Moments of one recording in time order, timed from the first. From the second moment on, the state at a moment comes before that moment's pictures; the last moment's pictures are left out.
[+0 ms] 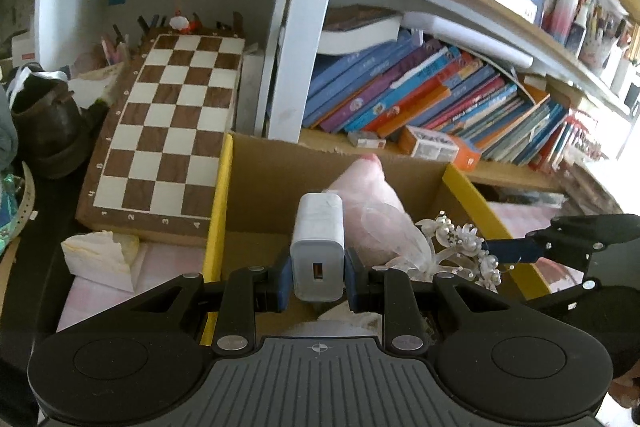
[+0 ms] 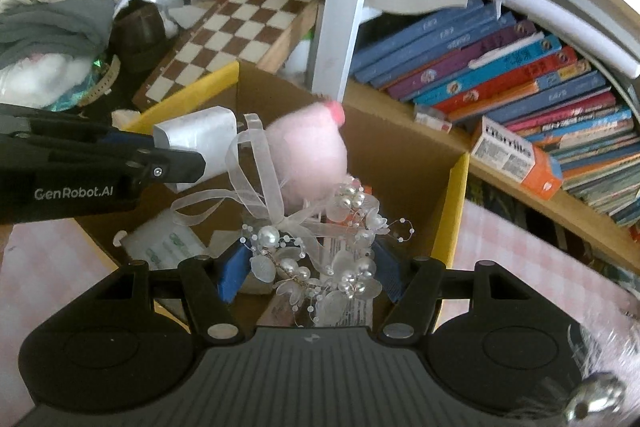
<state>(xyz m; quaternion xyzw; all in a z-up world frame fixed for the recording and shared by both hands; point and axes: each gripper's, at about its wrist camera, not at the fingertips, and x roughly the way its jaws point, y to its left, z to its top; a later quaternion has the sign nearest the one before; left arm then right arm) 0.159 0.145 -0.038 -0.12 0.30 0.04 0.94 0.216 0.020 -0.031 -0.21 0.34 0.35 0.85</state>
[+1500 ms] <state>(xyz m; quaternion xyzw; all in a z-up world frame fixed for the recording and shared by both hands) 0.138 0.121 -0.012 -0.07 0.27 0.05 0.96 0.208 0.003 -0.021 -0.20 0.32 0.33 0.86</state>
